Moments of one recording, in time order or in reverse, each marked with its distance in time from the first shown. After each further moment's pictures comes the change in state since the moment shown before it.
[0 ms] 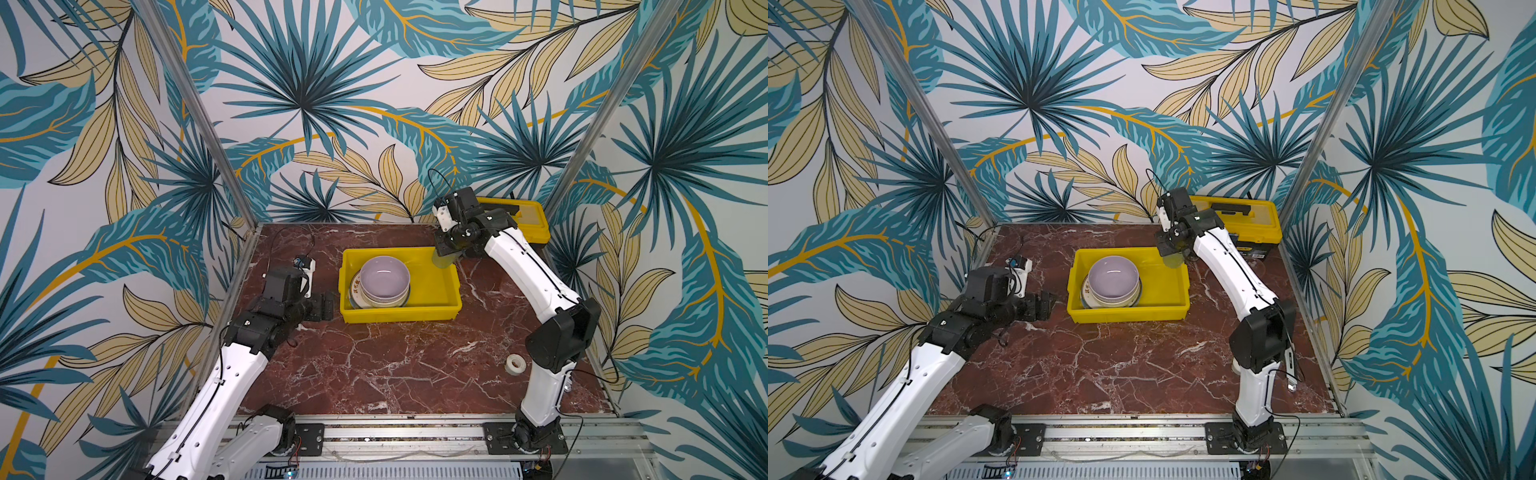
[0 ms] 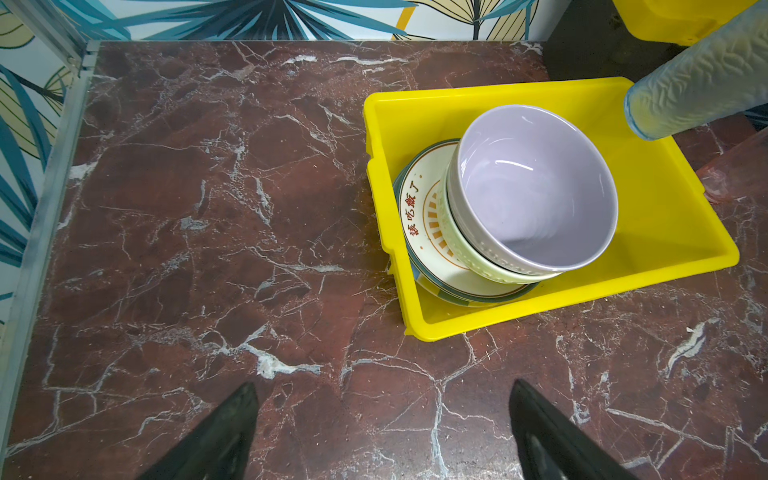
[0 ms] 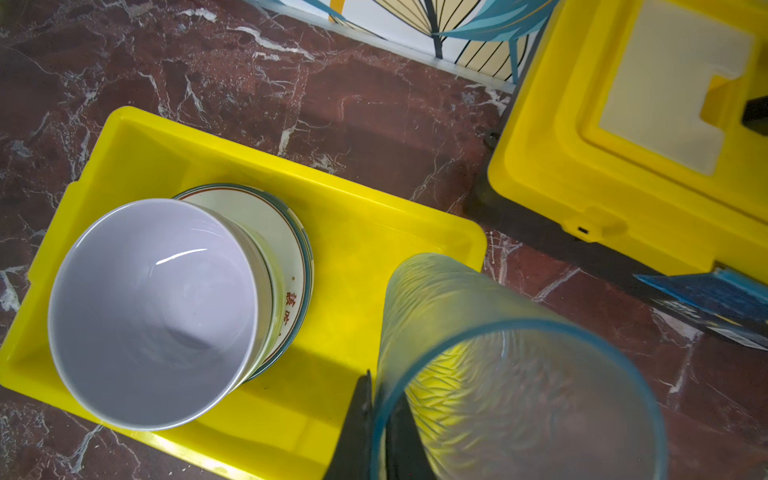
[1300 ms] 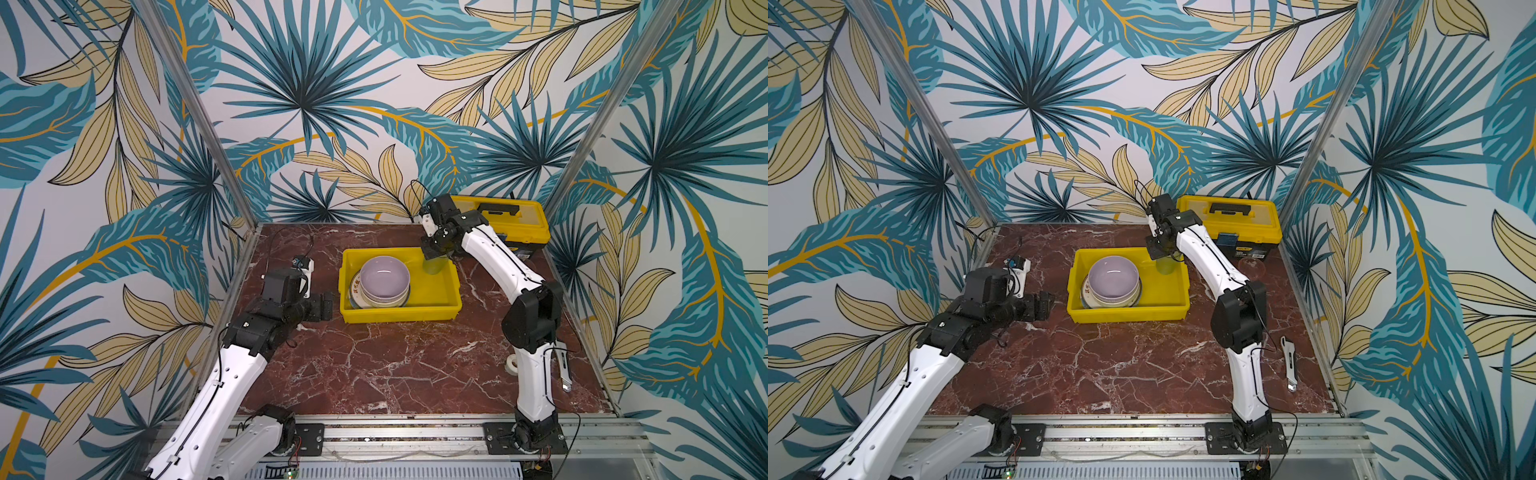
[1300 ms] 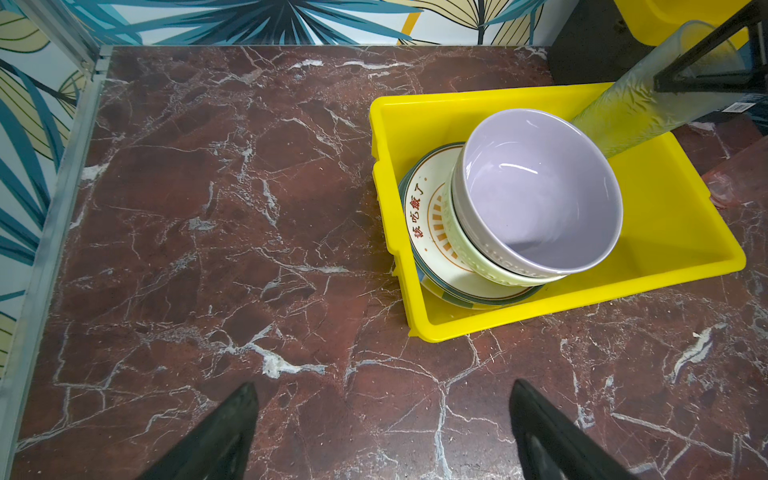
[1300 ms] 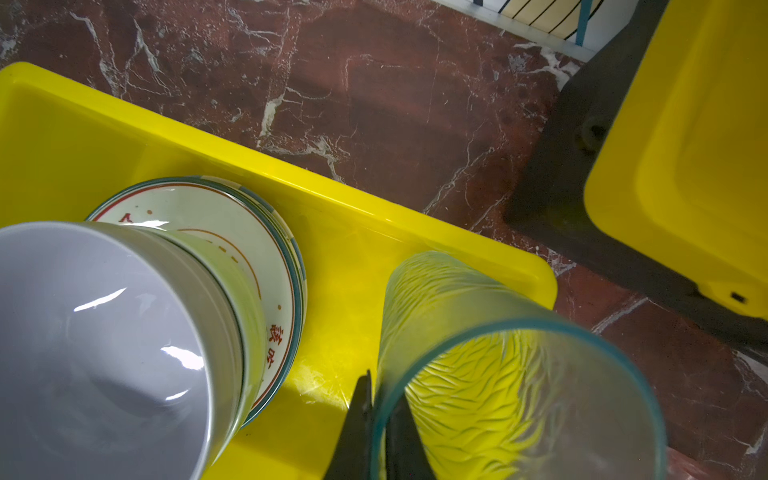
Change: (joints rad) left arm 0.002 -0.011 -0.004 0.001 -0.011 -0.001; right arm 0.006 0.225 0.115 0.005 -0.005 -0.012
